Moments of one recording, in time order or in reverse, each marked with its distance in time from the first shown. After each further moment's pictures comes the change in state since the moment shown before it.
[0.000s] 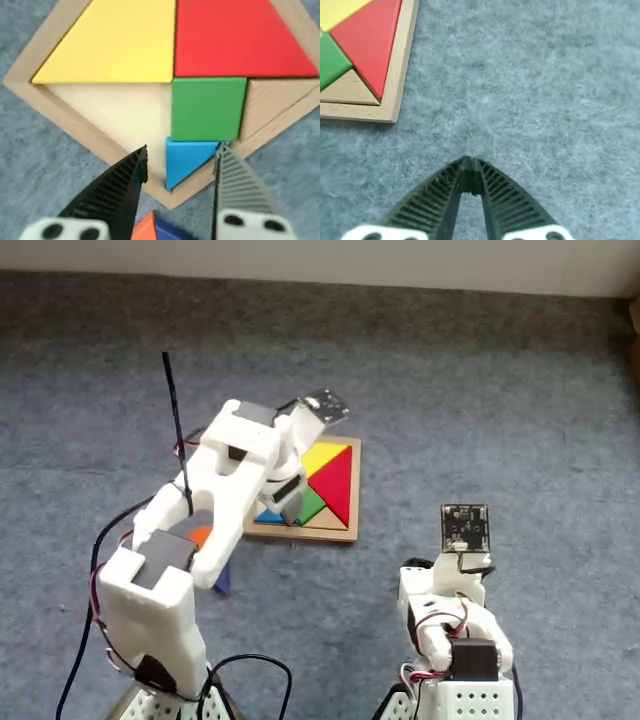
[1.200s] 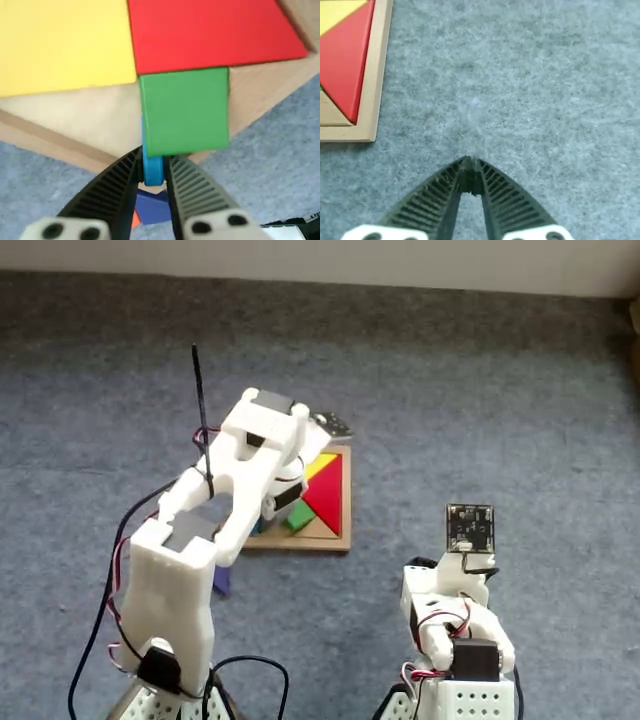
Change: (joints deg) left arm 0.9 8.7 -13.2 21.8 -0.3; right arm 1.1 0.0 0.0 -0.2 0.0
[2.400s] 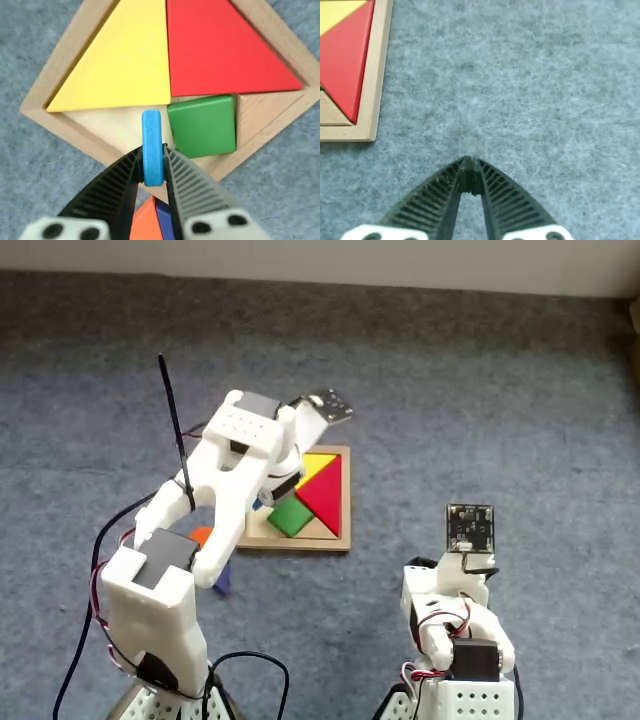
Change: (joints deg) left arm -0.2 -11.6 10.6 -15.4 -1.5; right arm 0.0 0.0 0.0 0.0 0.0
